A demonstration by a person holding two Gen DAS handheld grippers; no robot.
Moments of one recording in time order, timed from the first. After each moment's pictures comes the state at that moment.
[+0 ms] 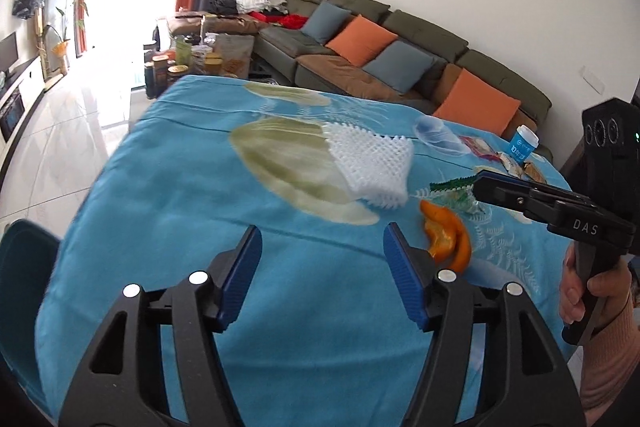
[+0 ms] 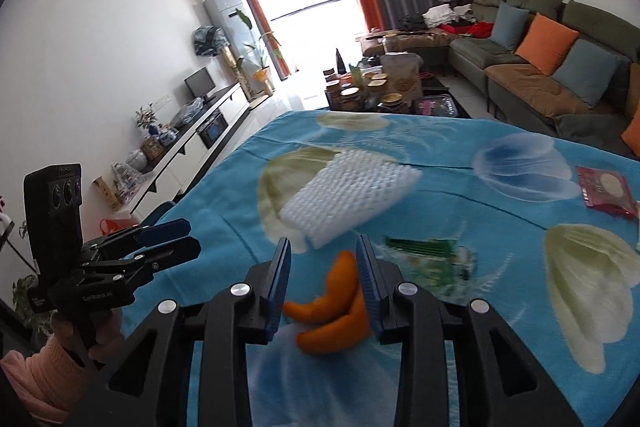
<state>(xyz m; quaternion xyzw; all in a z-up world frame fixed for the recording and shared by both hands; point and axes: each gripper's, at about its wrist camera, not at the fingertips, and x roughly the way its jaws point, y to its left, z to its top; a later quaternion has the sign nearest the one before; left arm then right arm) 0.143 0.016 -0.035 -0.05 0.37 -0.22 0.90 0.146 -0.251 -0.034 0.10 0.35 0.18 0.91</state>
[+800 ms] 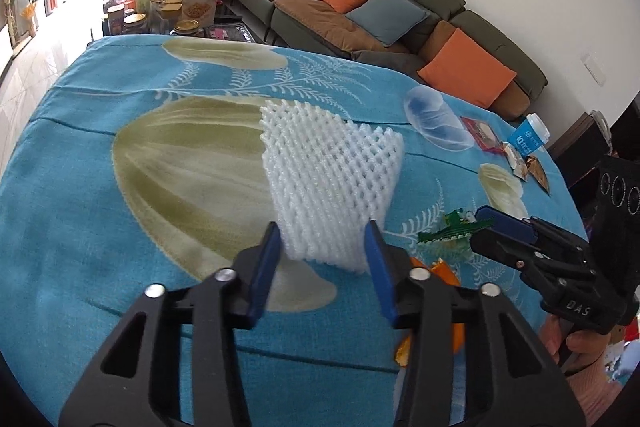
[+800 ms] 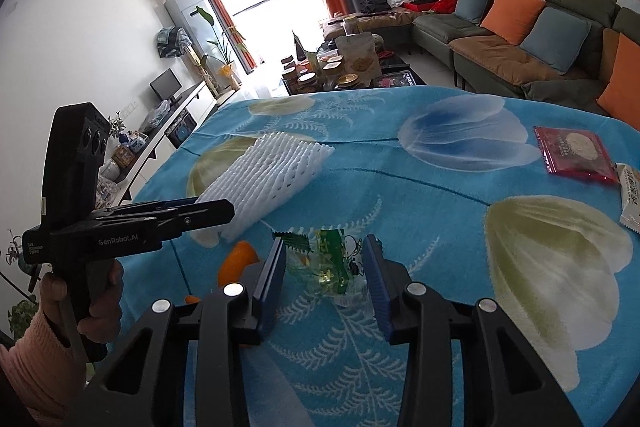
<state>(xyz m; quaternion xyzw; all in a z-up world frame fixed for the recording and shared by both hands) 0.225 -0.047 -0.064 -0.06 0.47 -0.26 0.84 0.170 -0.280 -0.066 0.11 0.39 0.15 0.90</state>
